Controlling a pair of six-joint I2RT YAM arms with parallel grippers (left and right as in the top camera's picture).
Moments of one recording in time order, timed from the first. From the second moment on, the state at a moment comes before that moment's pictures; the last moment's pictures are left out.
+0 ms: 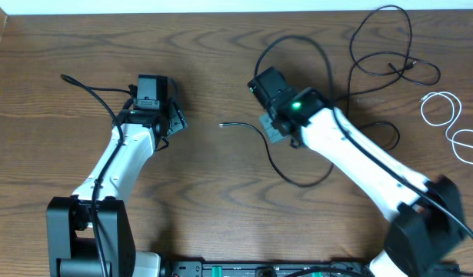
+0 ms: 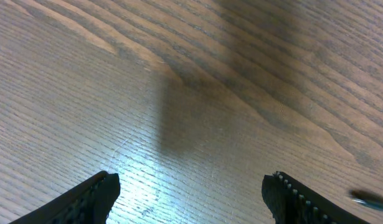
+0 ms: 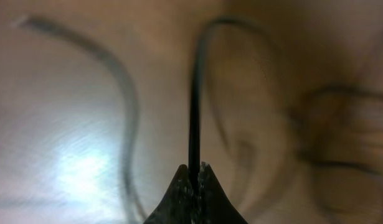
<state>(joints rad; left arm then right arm) -0.07 1.60 1.01 -0.54 -0.16 -0.45 0.65 1.75 1.47 -0.93 0.32 0.18</state>
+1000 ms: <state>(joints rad) -0.07 1.60 1.01 -0.53 -0.16 -0.45 0.25 1.75 1.47 -0.86 -0.04 0.09</state>
